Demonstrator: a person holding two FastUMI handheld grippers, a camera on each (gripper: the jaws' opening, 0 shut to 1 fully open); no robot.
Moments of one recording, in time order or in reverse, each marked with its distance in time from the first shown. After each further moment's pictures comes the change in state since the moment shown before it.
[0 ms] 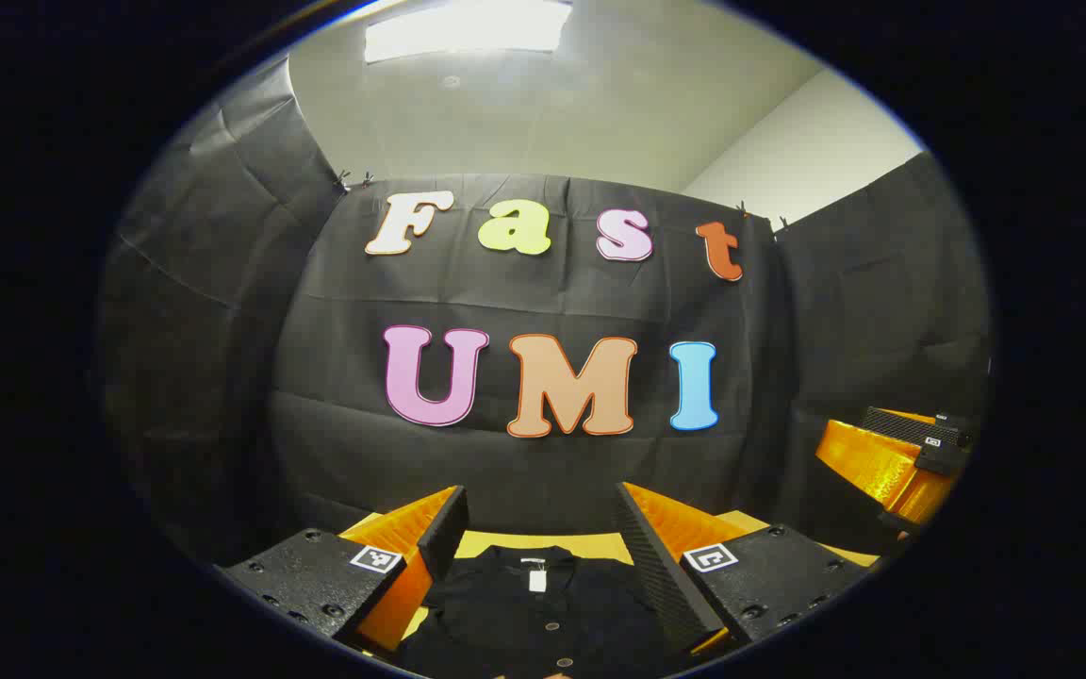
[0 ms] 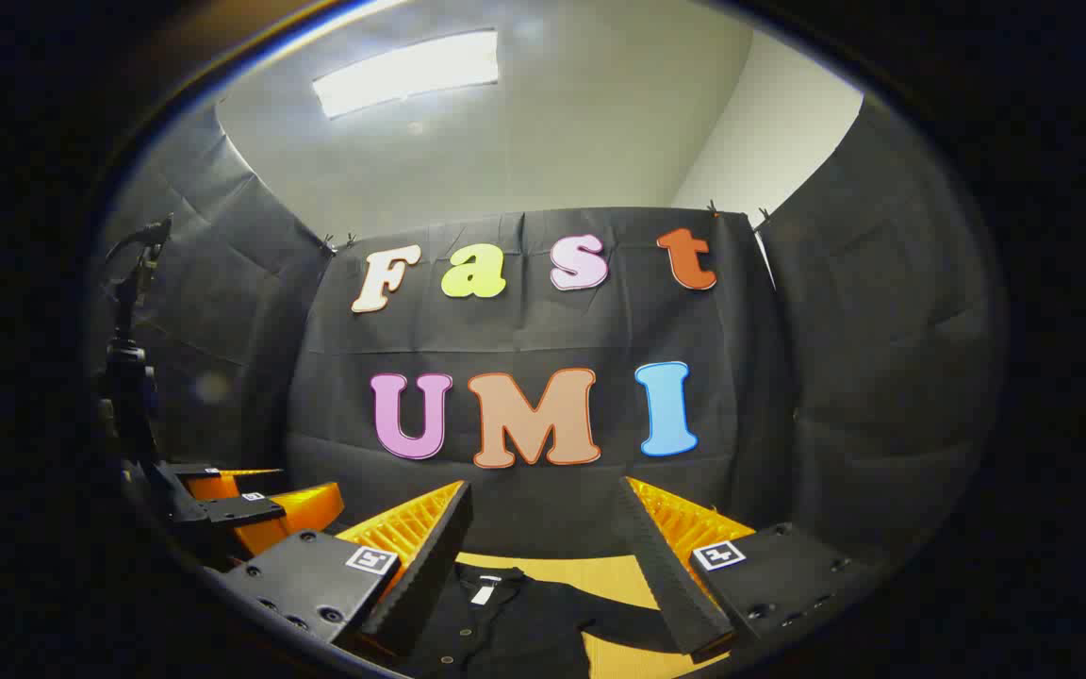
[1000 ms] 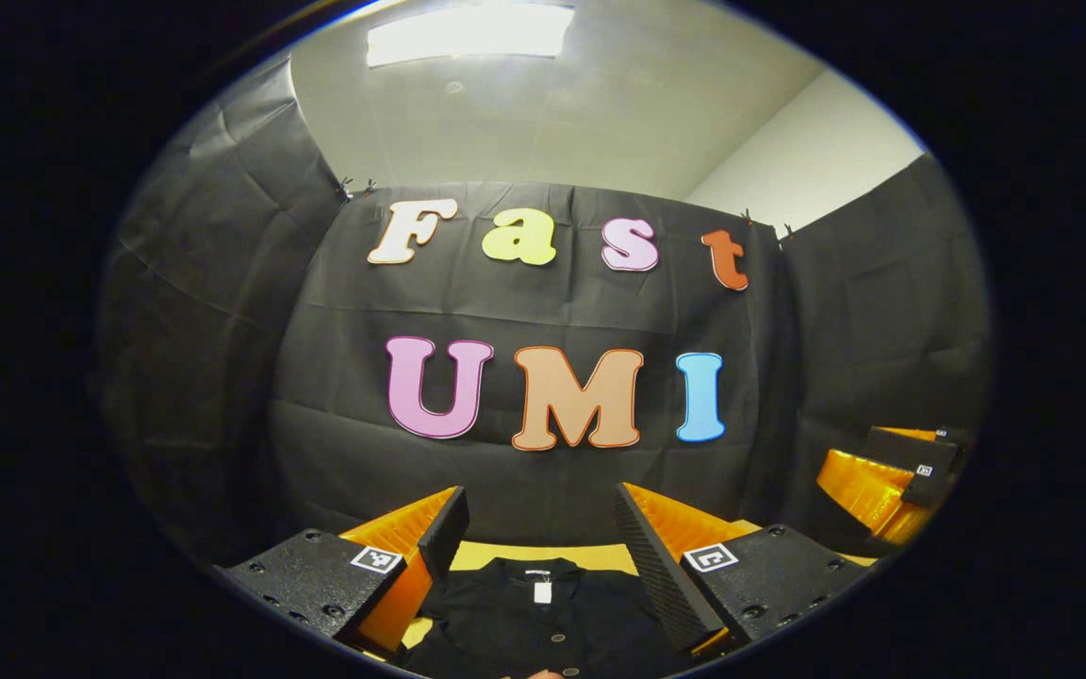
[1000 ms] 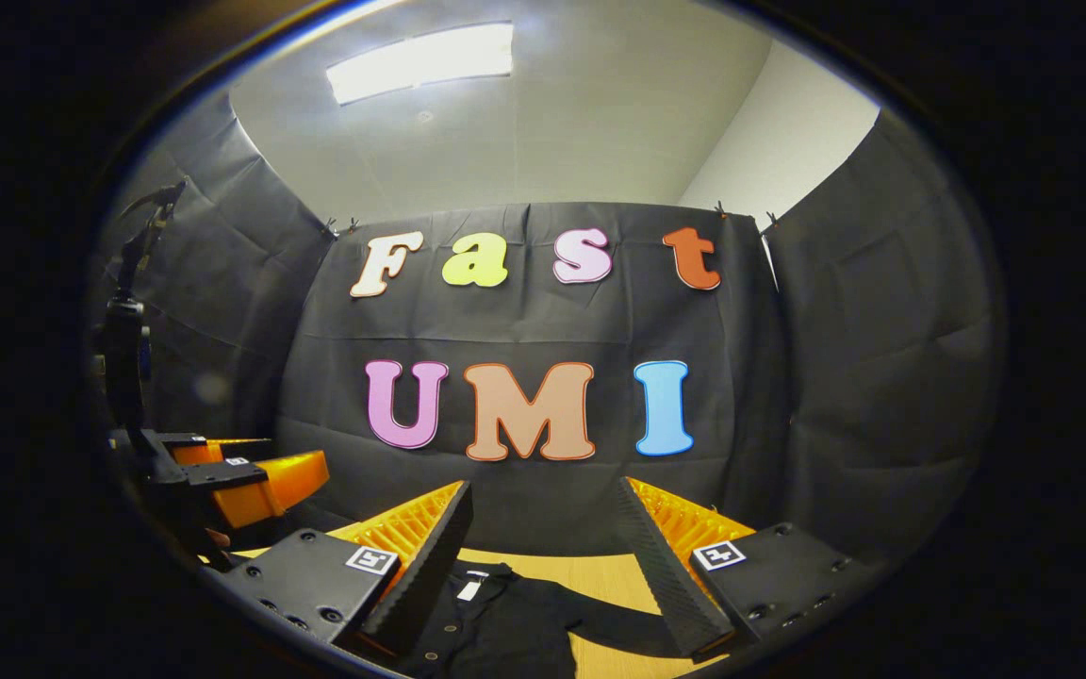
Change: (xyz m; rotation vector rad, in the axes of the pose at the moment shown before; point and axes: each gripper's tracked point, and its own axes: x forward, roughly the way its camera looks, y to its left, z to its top) left arm 0.017 0.001 0.009 -0.039 -0.031 -0.013; right arm 0.011 -0.007 -0.007 -0.053 0.020 -0.025
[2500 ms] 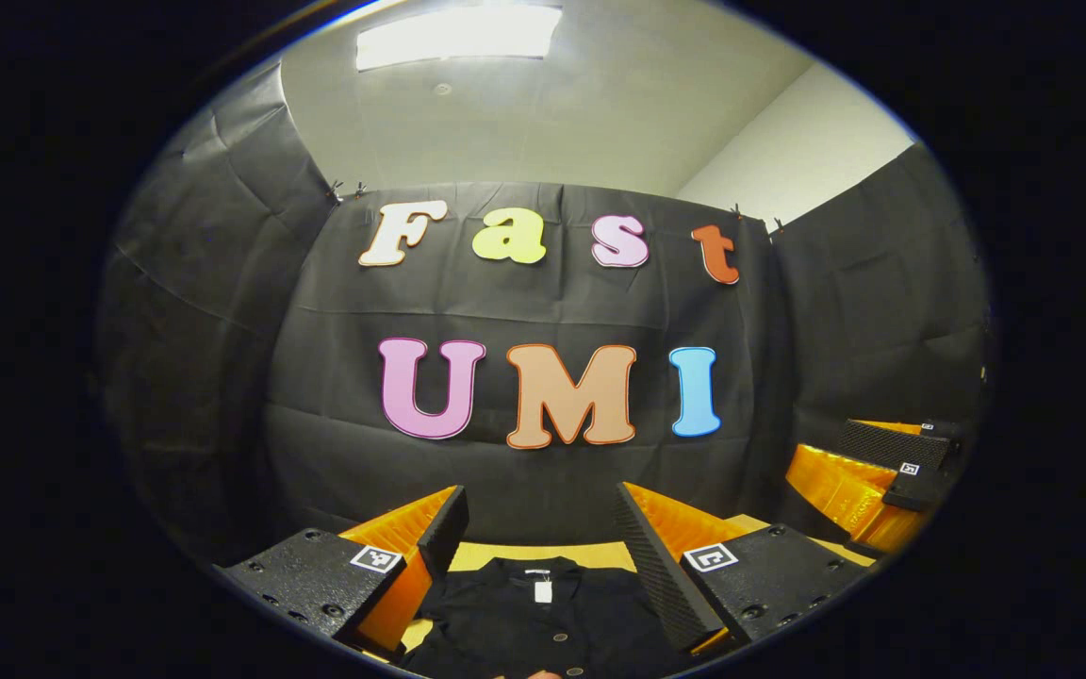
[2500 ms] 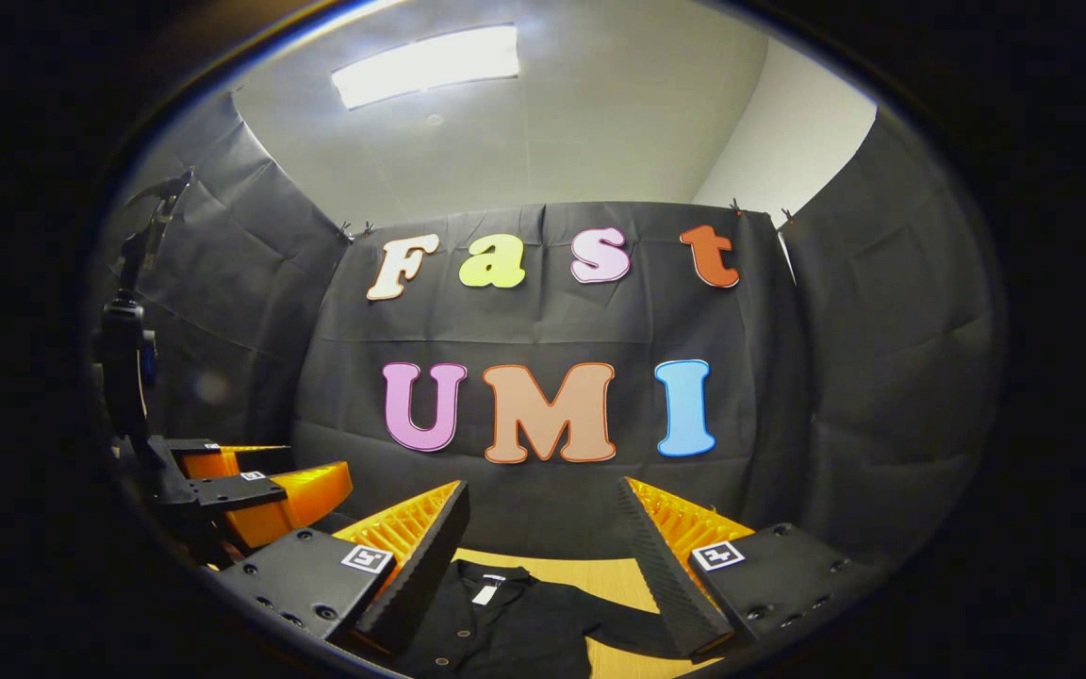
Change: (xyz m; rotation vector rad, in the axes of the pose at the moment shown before) left arm -0.005 -0.003 -0.008 0.057 -0.003 0.002; right arm 0.015 0.019 -0.004 0.011 -0.021 0.070
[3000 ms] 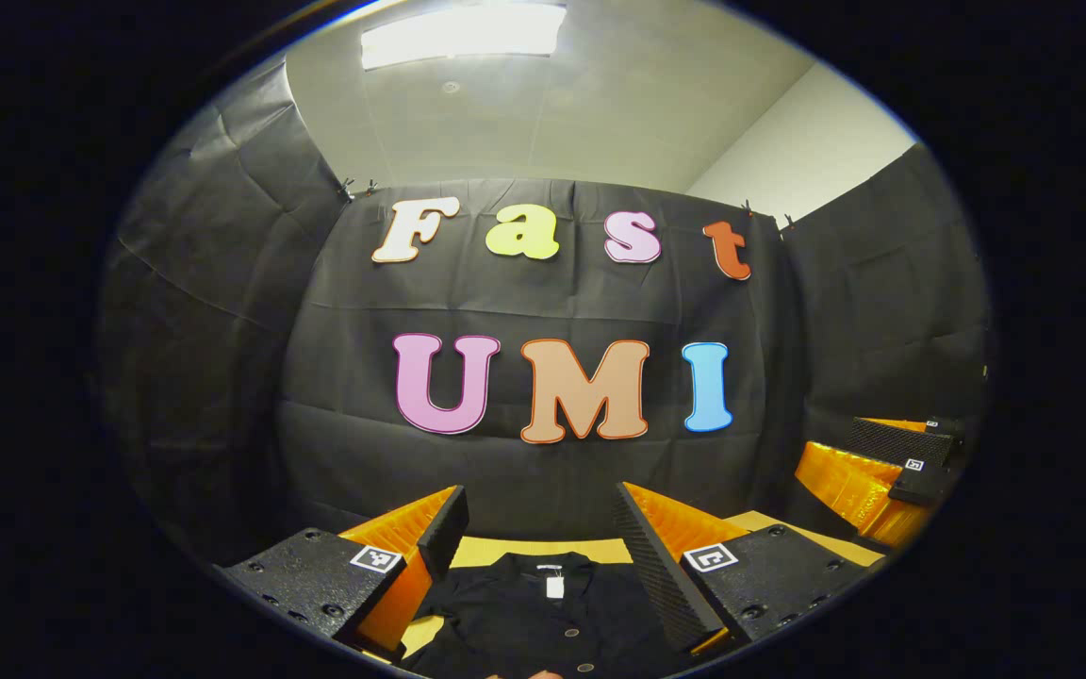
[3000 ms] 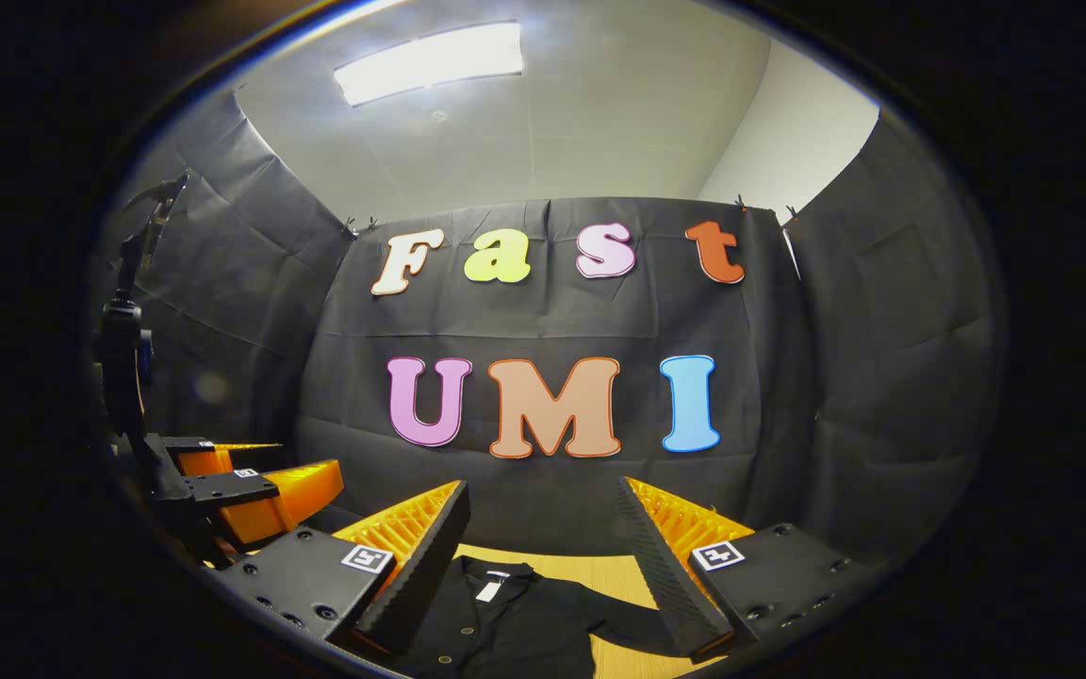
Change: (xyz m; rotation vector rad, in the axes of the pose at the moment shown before) left arm -0.005 0.014 -0.006 0.004 0.014 0.035; right arm 0.001 0.005 -0.007 -0.004 0.014 0.007
